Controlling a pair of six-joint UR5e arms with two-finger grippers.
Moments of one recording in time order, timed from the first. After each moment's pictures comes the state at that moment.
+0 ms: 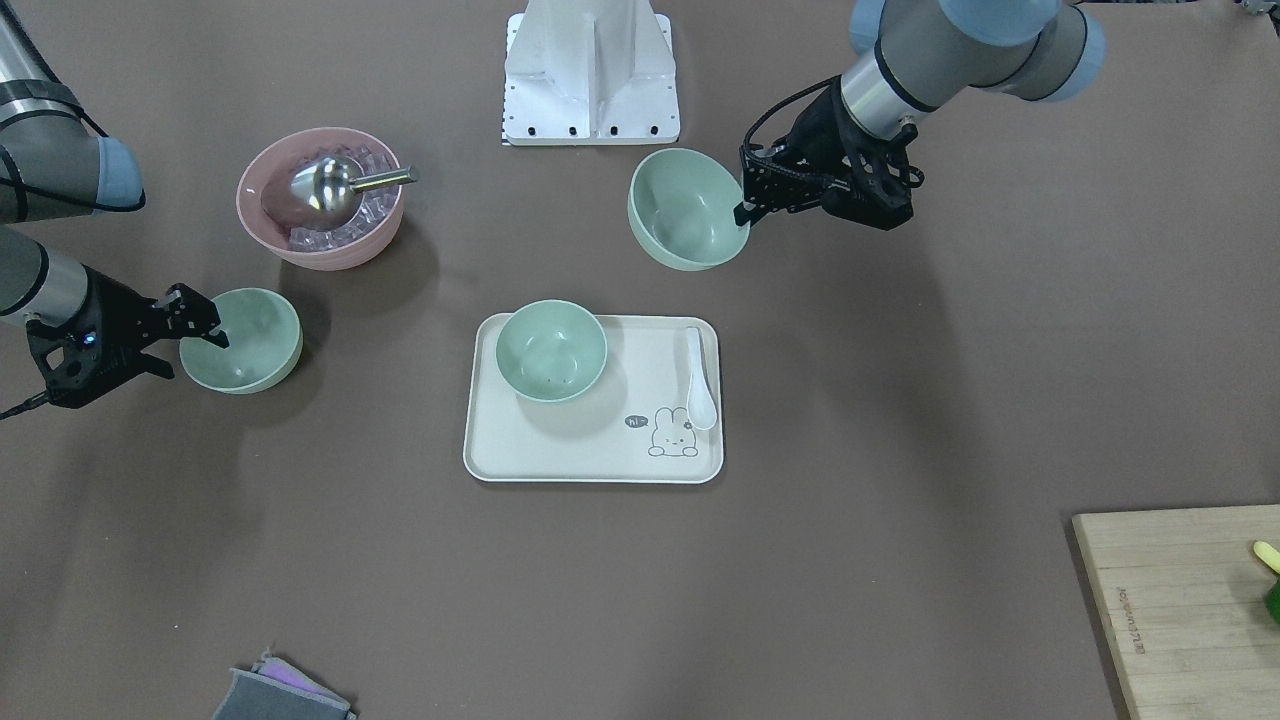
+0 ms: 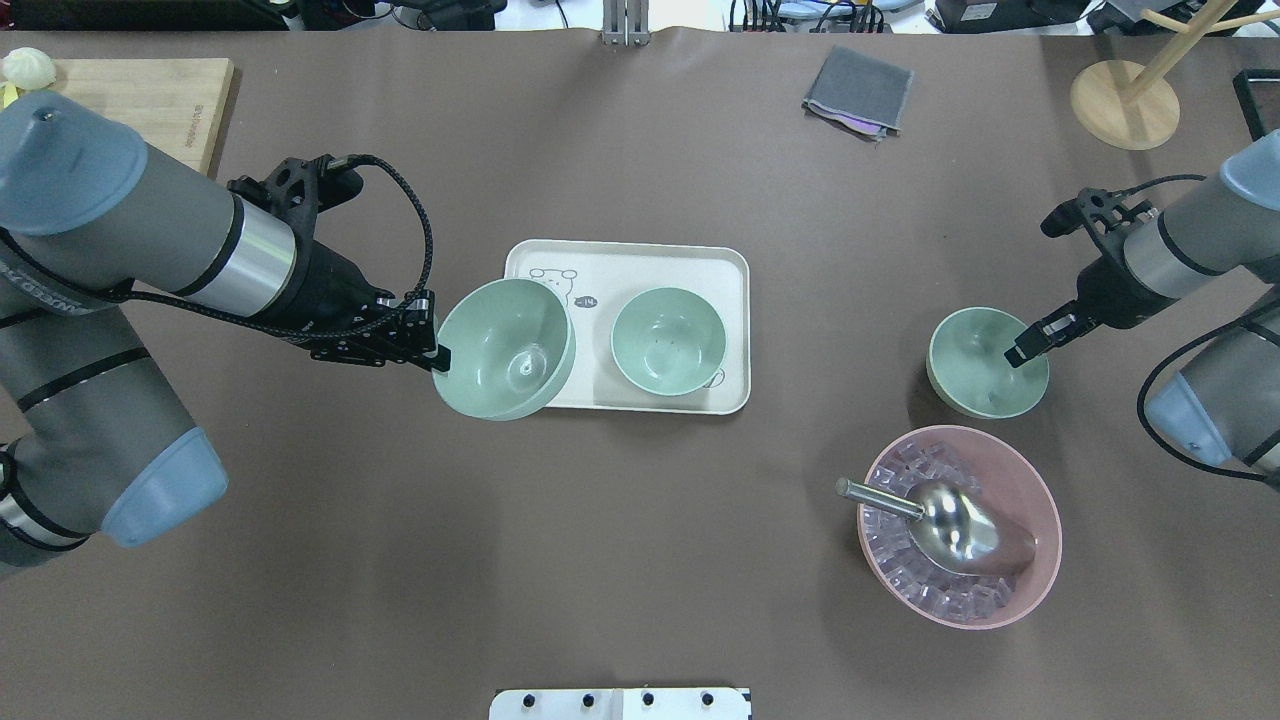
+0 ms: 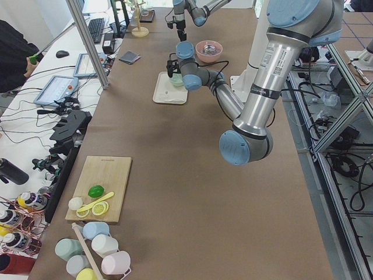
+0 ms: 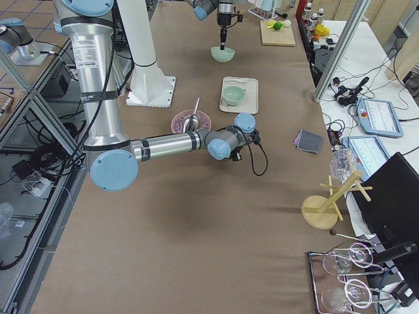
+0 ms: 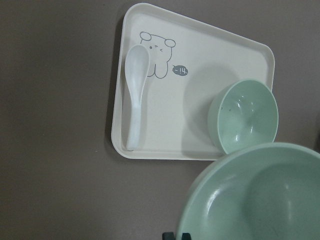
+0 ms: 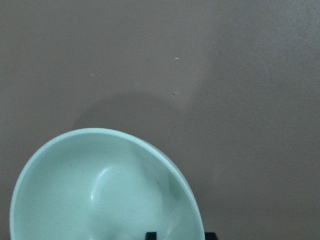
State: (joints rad) left arm -0.74 -1.95 -1.93 -2.01 -2.27 -1.37; right arm 0.97 -1.45 1.56 -1.06 2.41 0.39
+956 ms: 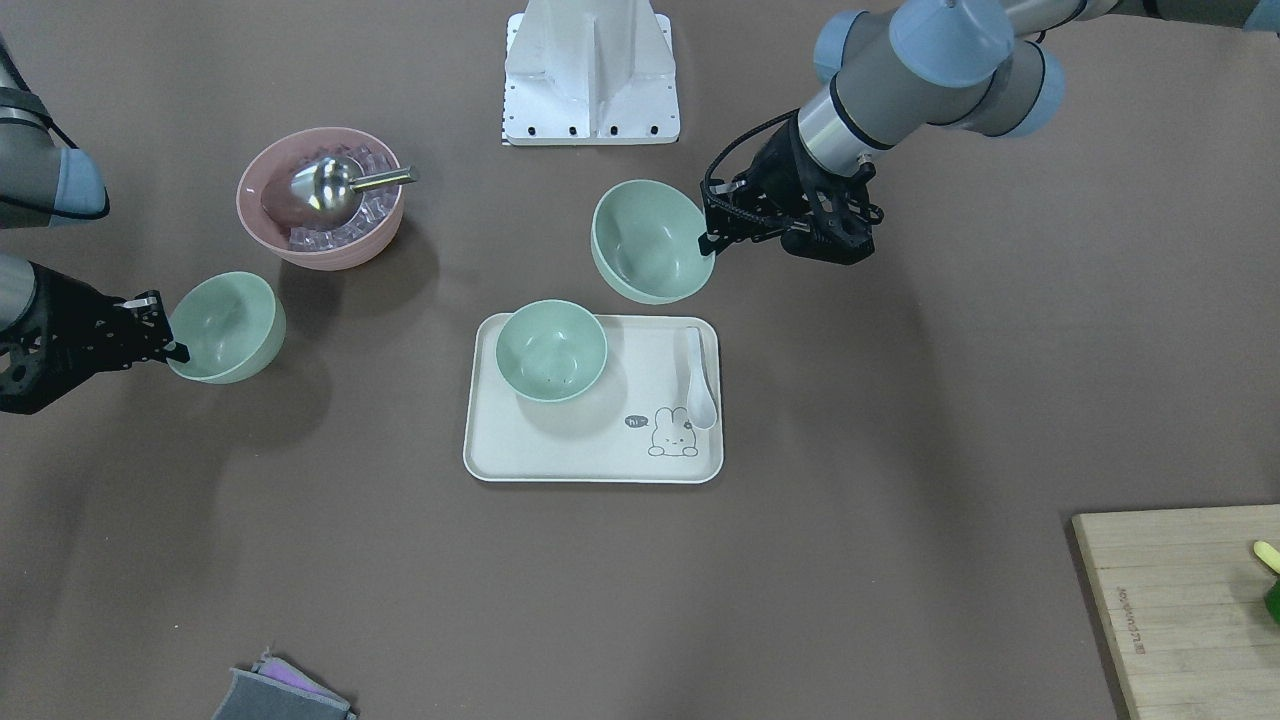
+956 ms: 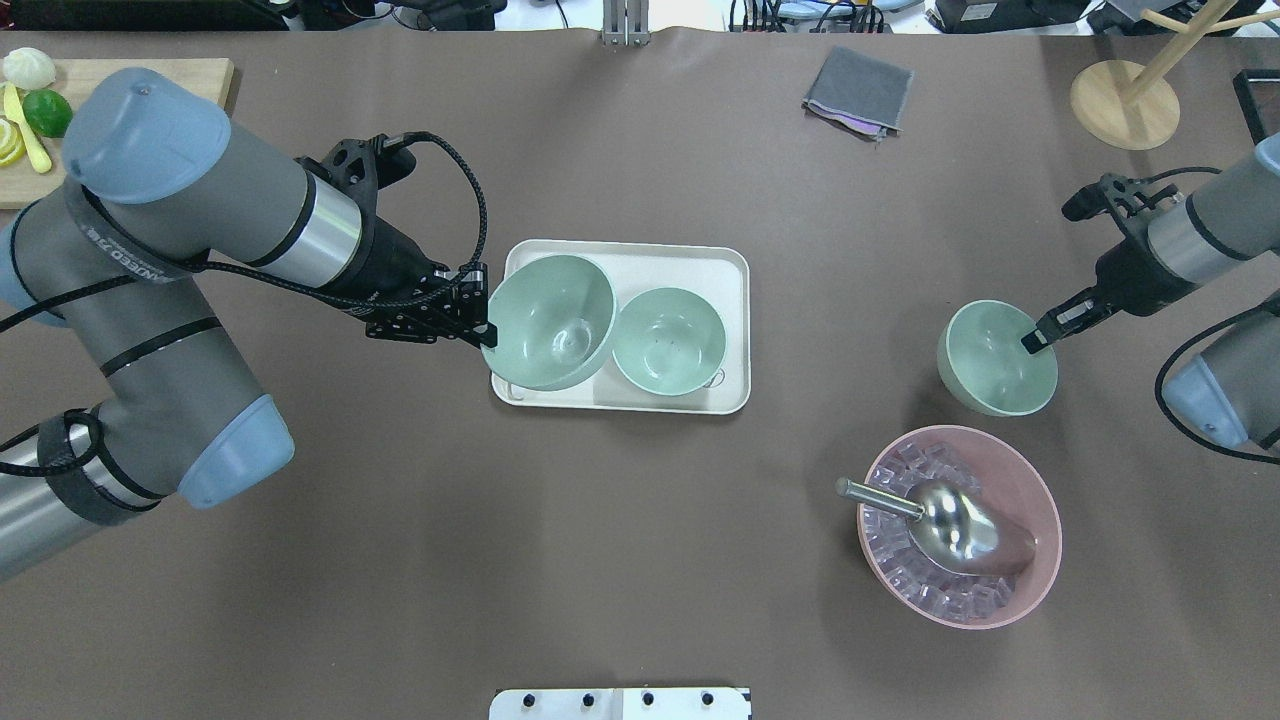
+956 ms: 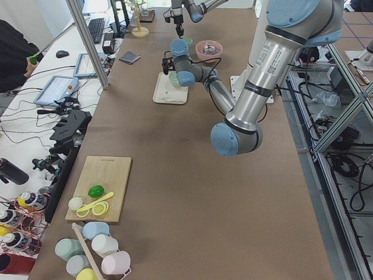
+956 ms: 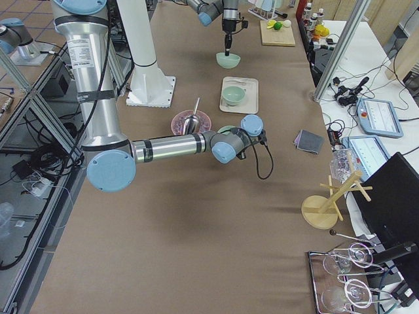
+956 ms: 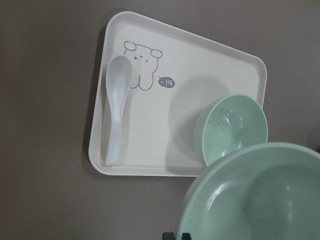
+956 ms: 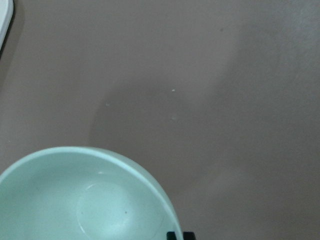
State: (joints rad) left arm -0.73 -2.06 -1.81 -2.02 -2.27 -1.42; right arm 1.08 -1.42 1.53 -1.03 2.54 0.40
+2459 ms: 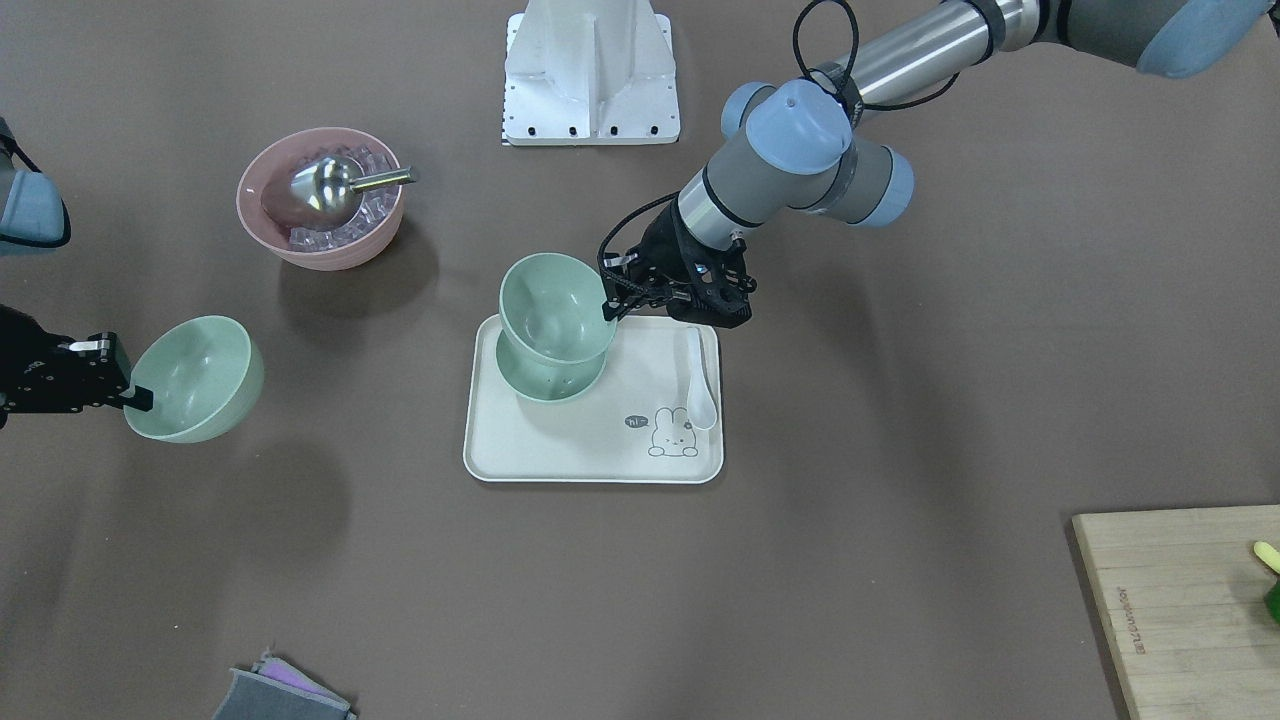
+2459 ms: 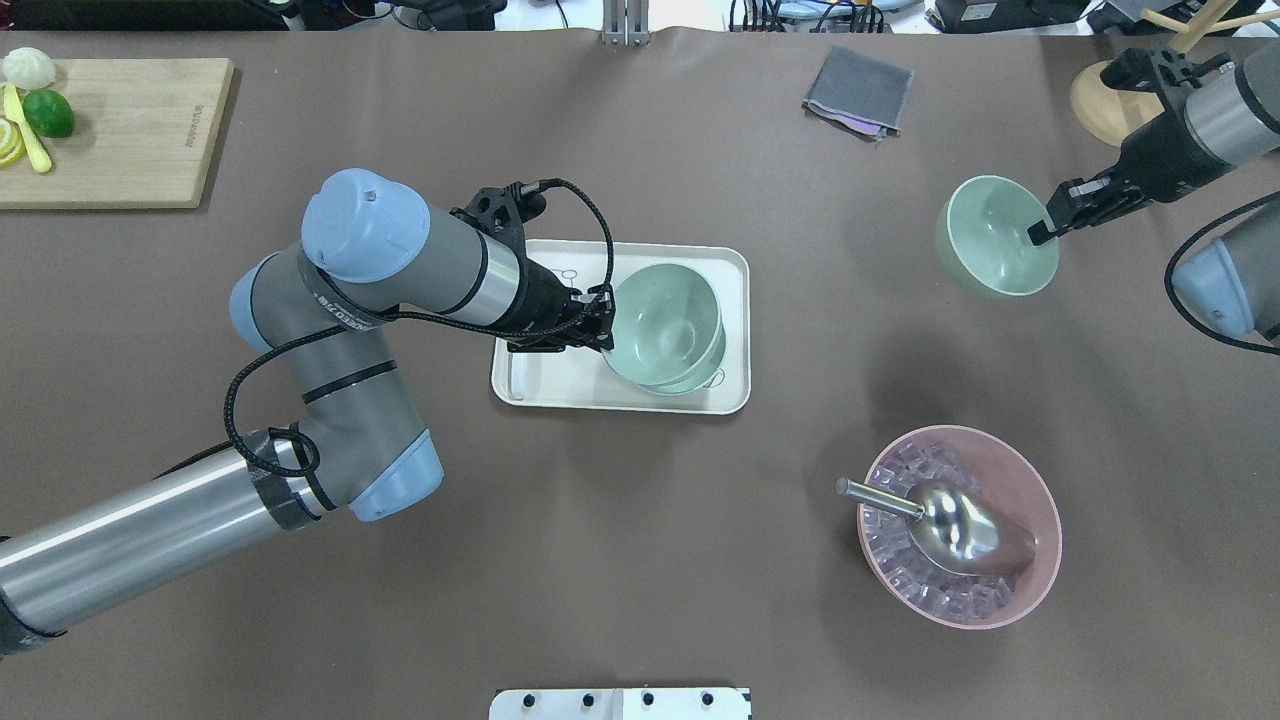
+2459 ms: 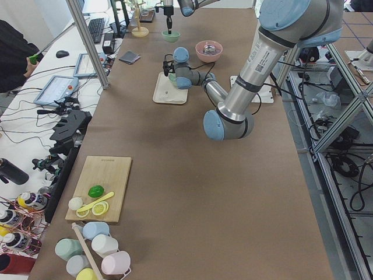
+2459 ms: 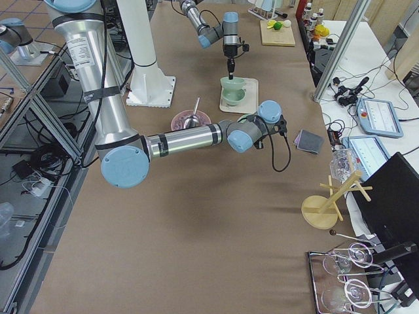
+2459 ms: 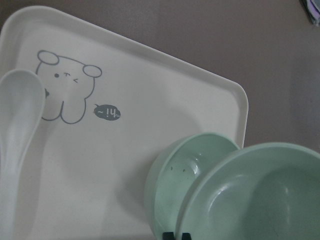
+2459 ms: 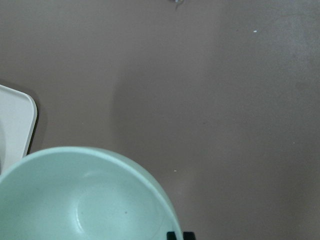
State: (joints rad) left arm -0.60 -2.24 -1.49 -2.29 -2.06 -1.54; right arm 1.16 -1.30 1.50 -1.07 2.55 0.54
